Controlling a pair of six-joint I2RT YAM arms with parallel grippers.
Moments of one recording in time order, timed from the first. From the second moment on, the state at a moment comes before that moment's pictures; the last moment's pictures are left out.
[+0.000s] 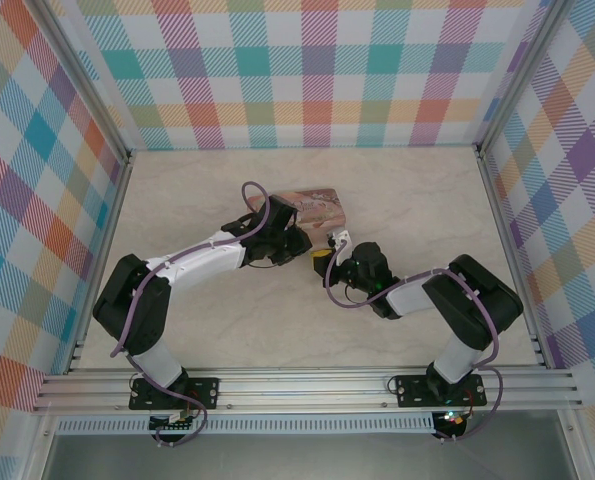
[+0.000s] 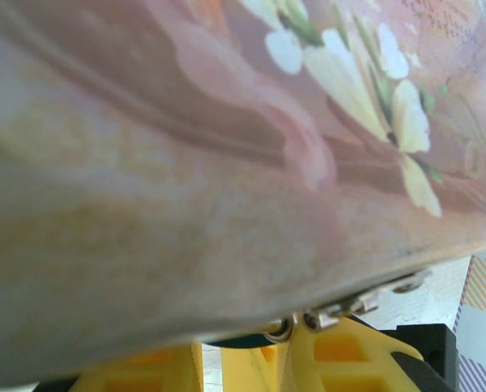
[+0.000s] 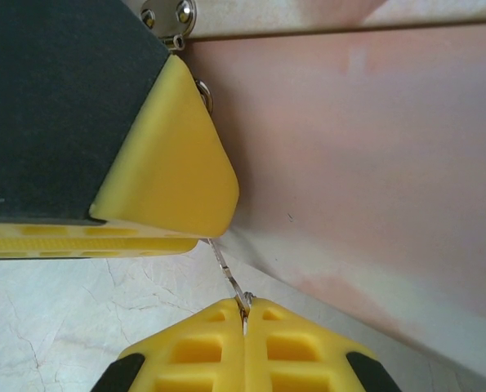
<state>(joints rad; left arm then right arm) -0.68 1.67 1.16 -0.36 0.15 -1.06 0.66 1.67 0.48 0.86 -0.25 0.28</state>
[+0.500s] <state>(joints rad) -0.68 1.66 1.16 -0.36 0.16 -1.05 0.64 1.67 0.49 0.86 -0.30 0.28</state>
